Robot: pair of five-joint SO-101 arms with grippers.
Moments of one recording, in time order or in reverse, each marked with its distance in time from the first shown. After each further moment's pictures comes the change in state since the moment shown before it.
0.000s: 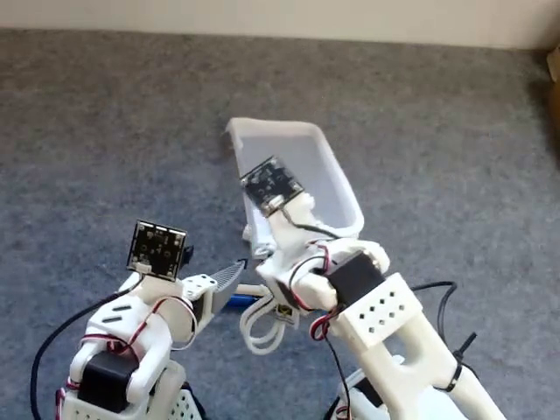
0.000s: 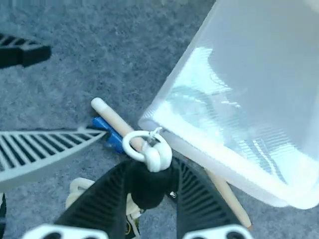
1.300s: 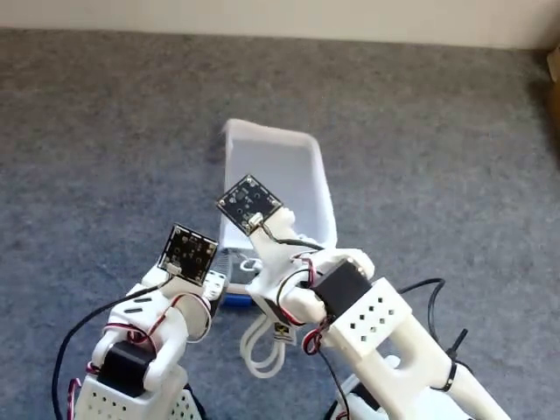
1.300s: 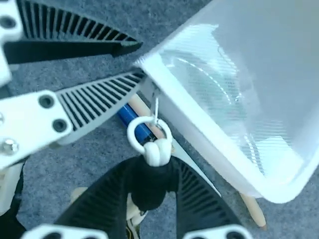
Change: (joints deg) left arm 1.9 0.0 10.5 -11.8 -7.2; right arm -5.3 0.0 0.0 2.5 -0.6
